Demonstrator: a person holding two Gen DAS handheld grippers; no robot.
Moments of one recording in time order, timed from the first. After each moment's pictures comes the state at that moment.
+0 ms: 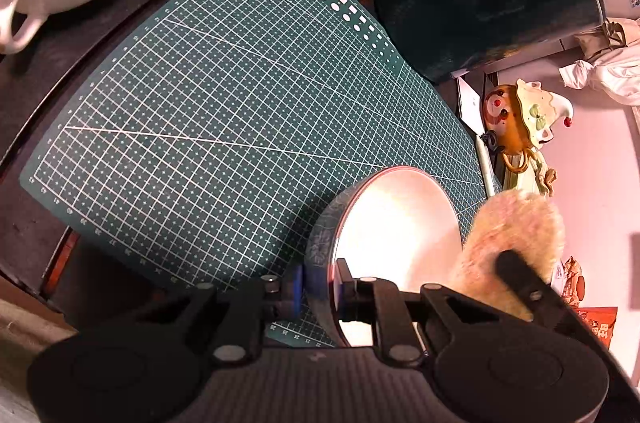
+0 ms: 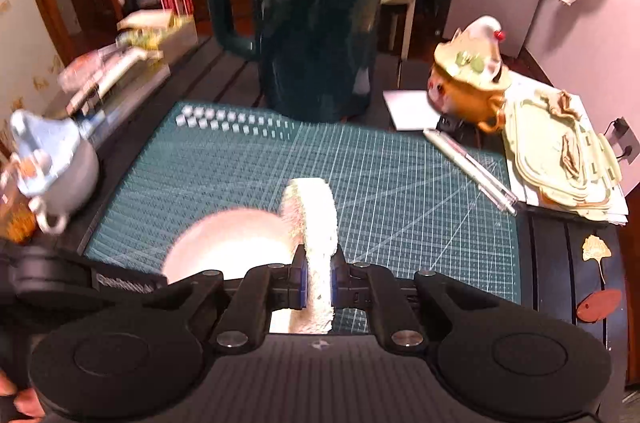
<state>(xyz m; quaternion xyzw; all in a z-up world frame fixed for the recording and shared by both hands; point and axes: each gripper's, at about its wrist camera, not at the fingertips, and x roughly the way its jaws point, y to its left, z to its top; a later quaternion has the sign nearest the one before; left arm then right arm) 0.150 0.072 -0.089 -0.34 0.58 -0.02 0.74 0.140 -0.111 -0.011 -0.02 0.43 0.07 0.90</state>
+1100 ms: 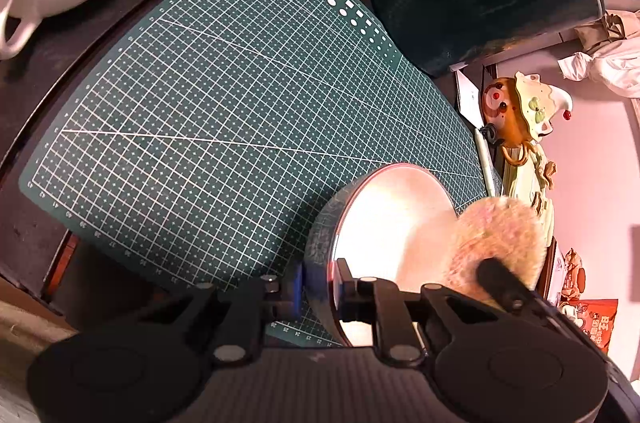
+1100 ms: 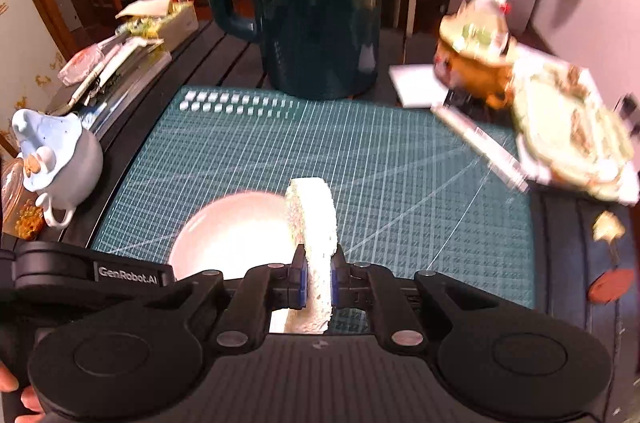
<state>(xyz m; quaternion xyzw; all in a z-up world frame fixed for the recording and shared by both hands) 0.140 0.075 -0.080 -0.33 0.59 -0.04 0.73 0.141 -0.107 -0.020 -0.02 0.47 0.08 0.88</state>
